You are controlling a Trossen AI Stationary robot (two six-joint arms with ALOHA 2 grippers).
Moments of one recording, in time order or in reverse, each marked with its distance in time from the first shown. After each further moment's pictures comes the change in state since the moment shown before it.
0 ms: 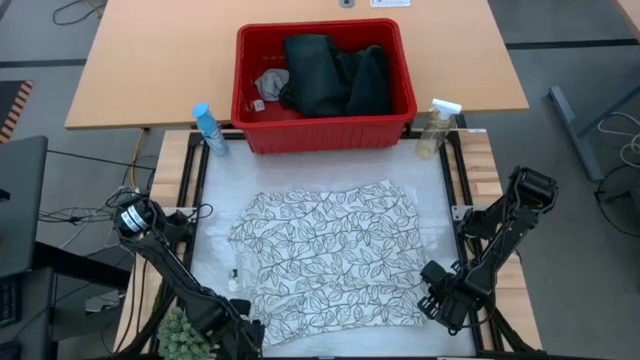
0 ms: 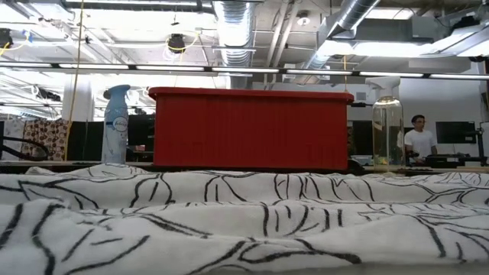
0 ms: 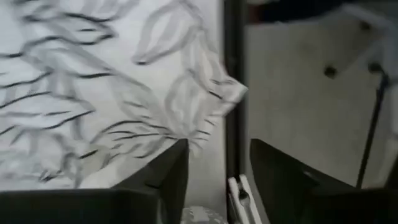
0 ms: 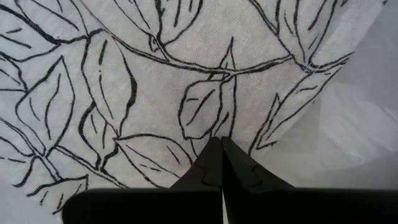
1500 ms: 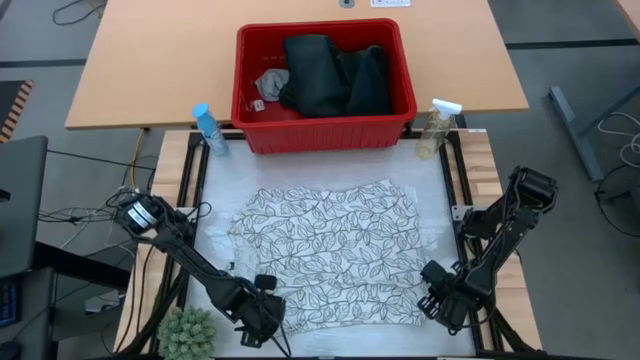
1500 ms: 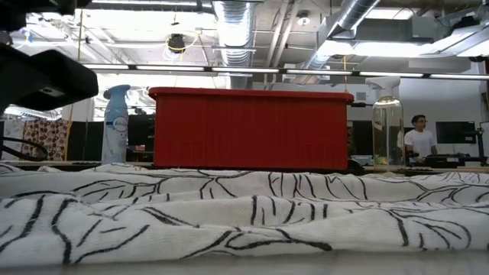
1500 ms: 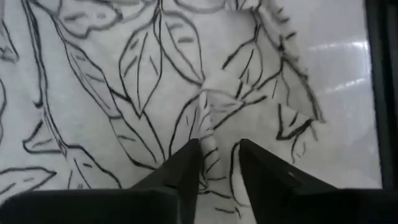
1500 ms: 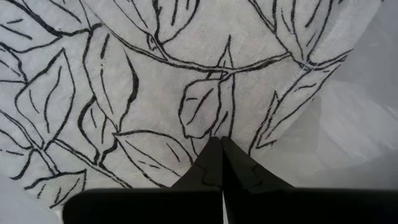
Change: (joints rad) left arm 0.136 0.007 -0.183 0.236 -0.287 0.301; right arm 0.000 0.000 0.000 0.003 0.000 0.010
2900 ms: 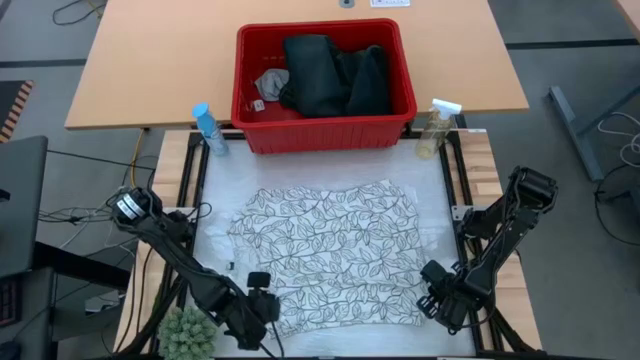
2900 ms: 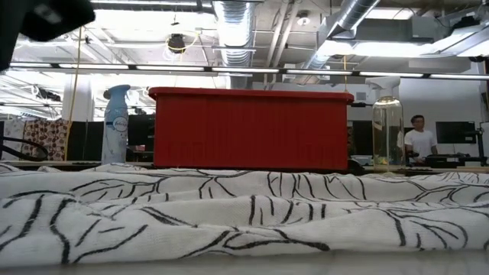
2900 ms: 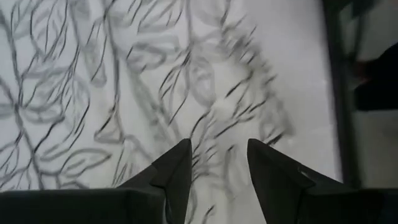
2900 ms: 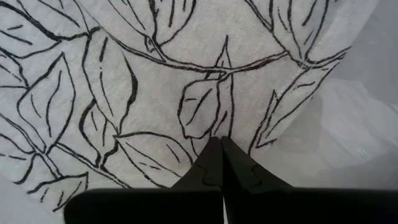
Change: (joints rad) left arm -0.046 -0.101 0.077 -0.141 -0.161 -0.092; right arm -0.001 -0.001 0.000 0.001 0.004 0.025
